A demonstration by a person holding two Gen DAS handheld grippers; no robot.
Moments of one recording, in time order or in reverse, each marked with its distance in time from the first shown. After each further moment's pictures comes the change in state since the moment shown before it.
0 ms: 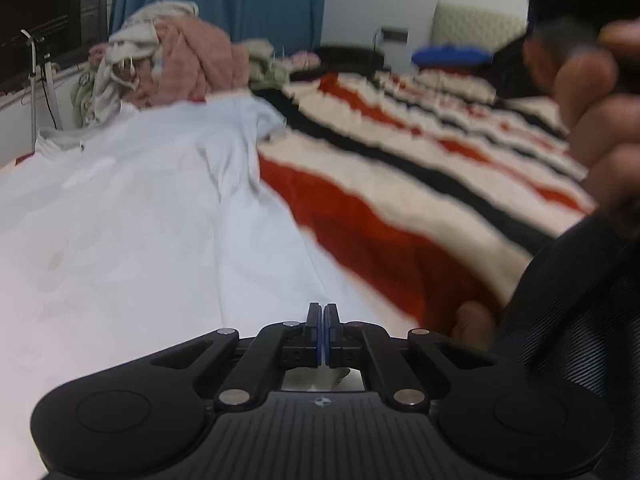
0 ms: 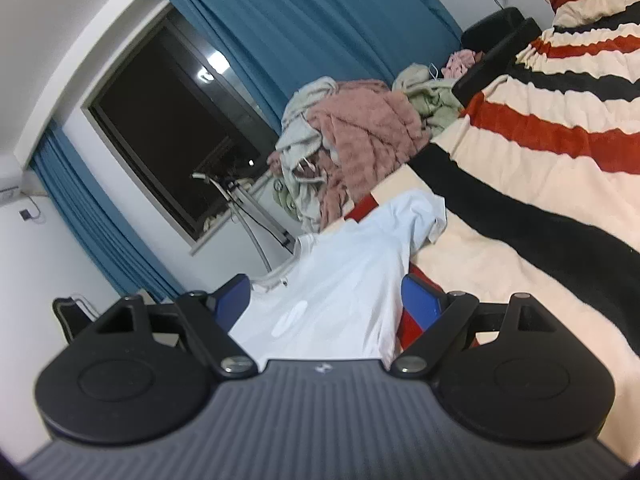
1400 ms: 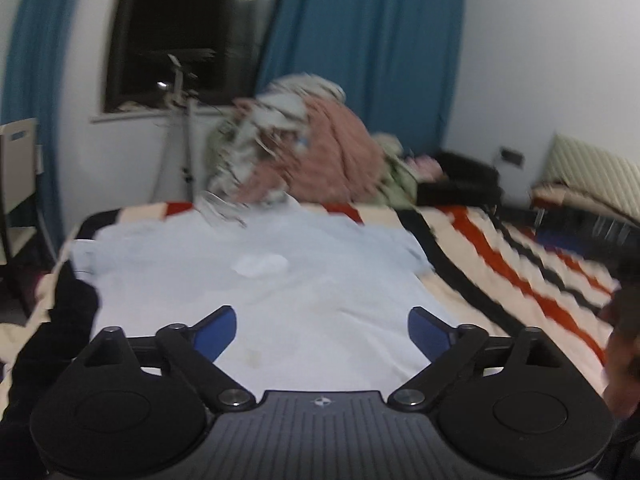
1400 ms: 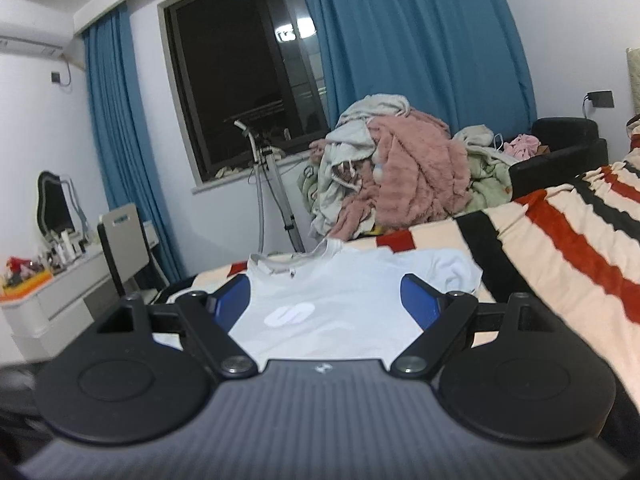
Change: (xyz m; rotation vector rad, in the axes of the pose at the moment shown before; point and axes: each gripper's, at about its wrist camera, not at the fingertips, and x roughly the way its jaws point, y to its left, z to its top) left arm -0.143 0.126 0.085 -0.258 -0.244 0.310; right arm 0.028 0.110 -0.017 -0.476 0.034 -0.010
